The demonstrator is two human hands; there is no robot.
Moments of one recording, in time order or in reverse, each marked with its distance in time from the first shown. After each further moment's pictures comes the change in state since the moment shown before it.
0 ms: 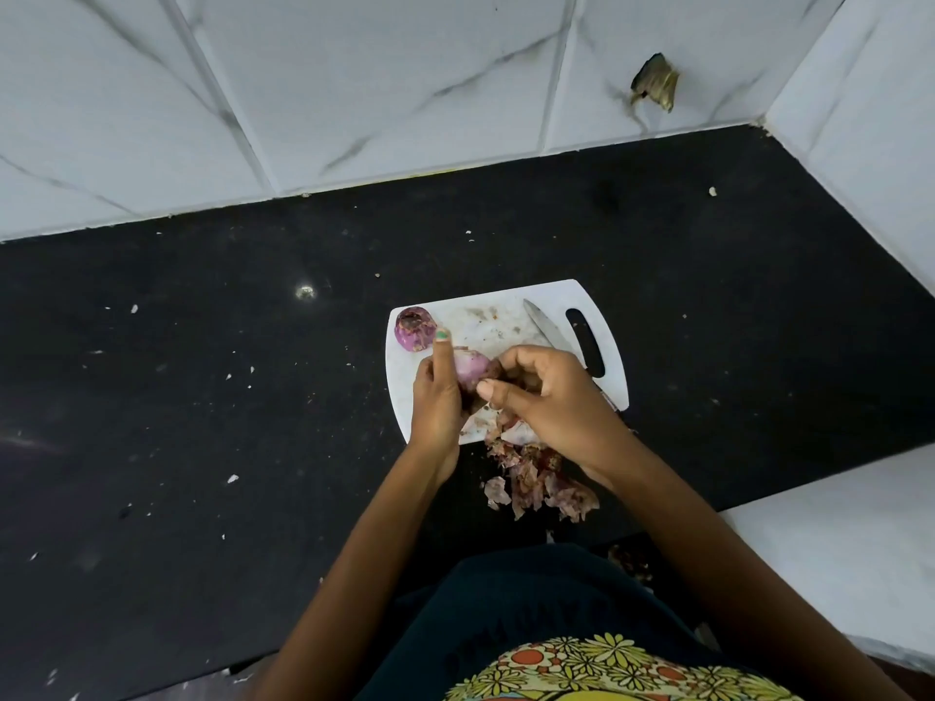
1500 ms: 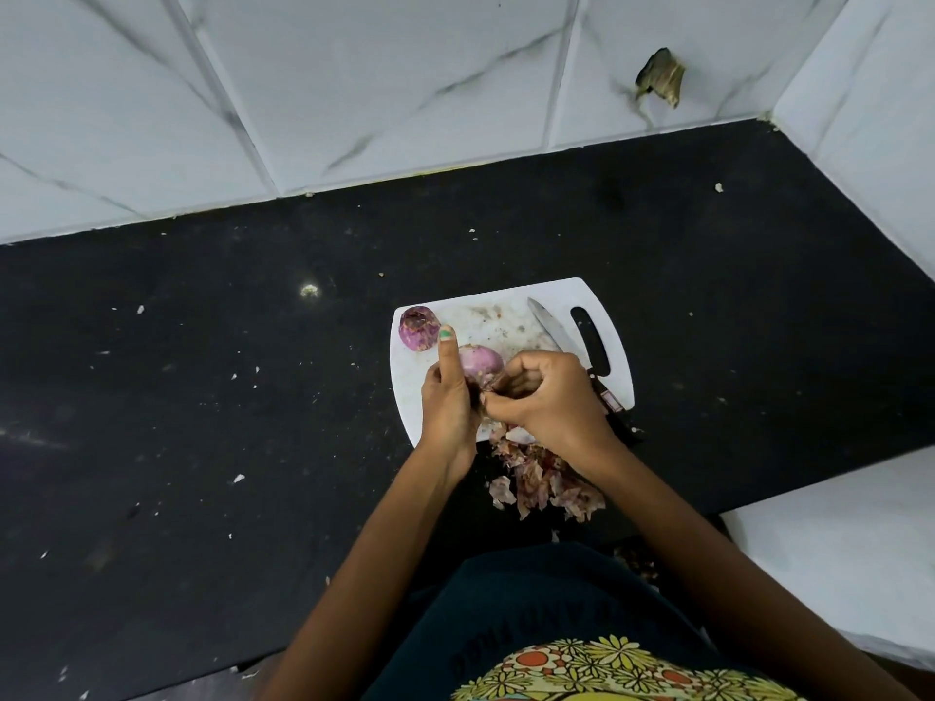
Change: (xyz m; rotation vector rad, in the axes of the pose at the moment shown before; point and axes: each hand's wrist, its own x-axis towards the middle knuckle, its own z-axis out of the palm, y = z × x) left_hand 0.007 -0.007 0.008 -0.190 0.065 -0.060; right_hand 0.013 0.023 0.009 -0.054 0.167 -0.005
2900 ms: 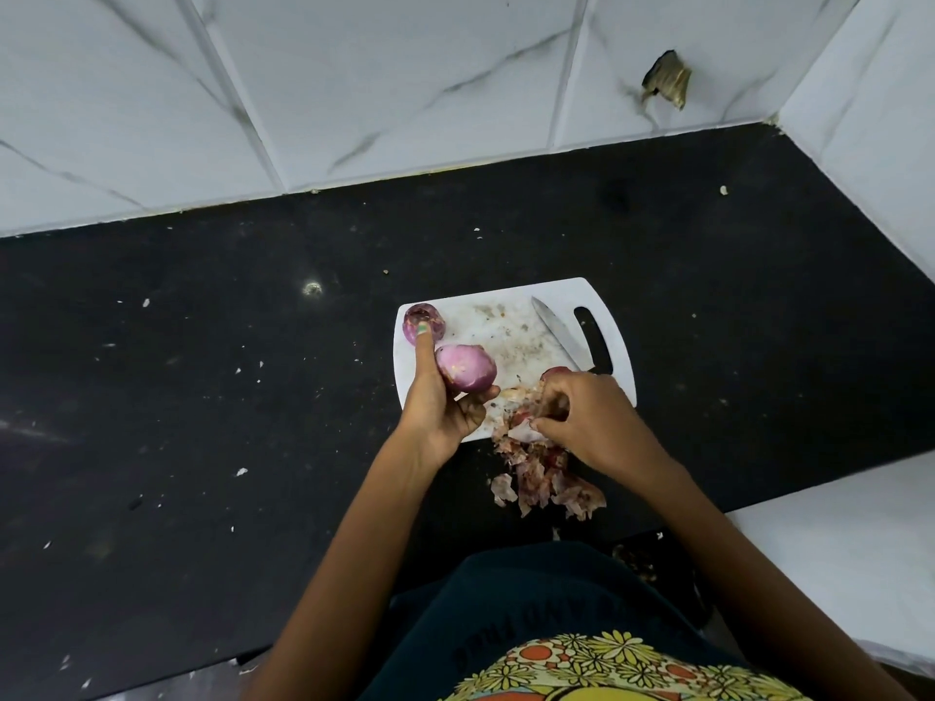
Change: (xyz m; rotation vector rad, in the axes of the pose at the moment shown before) left_hand -0.006 0.026 -0.014 -0.069 -0.042 -0.341; right_hand -0.008 0.018 -0.030 -0.610 -0.107 -0.064
